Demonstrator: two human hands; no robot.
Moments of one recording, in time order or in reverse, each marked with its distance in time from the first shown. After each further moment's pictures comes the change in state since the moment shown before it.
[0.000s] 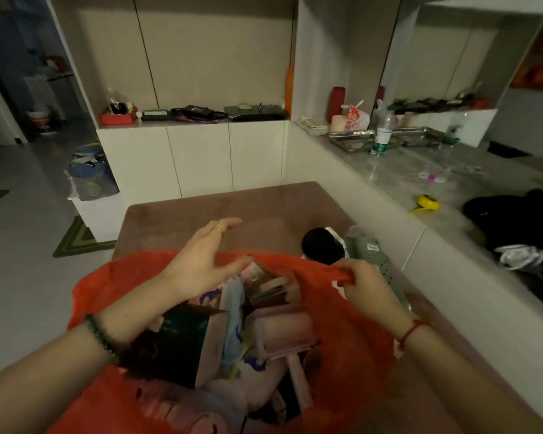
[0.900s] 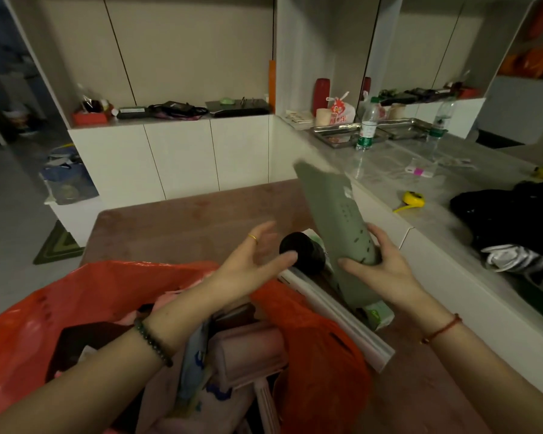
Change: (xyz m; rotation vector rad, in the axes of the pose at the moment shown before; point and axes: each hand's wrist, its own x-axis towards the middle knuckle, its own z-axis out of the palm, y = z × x) left_hand 0.064 0.067 0.075 -0.728 -0.153 -0.139; right_hand 0.025 0.043 -0.056 0.442 0.229 0.121
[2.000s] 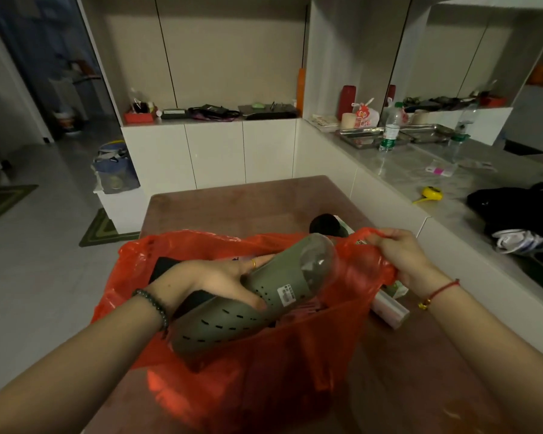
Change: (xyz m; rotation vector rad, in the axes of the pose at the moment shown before) left_hand -0.115 -0.022 -0.071 0.484 -0.568 -0.282; right_hand -0.063 -0.024 0.024 0.369 -0.016 0.231
